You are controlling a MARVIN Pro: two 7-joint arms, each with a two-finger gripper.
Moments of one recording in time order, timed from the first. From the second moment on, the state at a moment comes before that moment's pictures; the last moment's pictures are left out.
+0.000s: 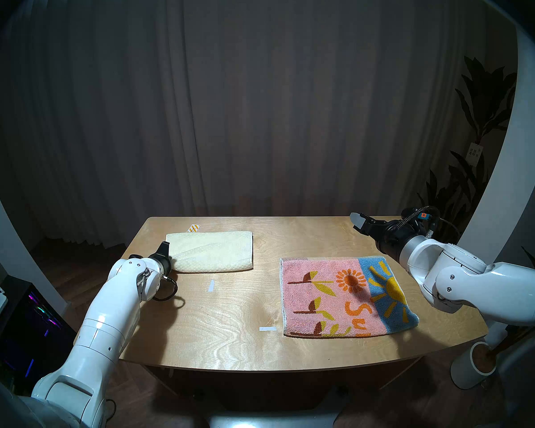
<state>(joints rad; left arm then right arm) 1.35 -1.11 -1.45 -1.28 -1.69 0.08 0.53 -0.88 -0.20 0.40 -2.10 1.71 -0.32 -0.40</state>
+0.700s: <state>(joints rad) 1.37 -1.09 -1.33 -1.36 -1.50 -0.01 0.51 -0.89 -0.18 0.38 -2.05 1.71 -0.37 -0.28</state>
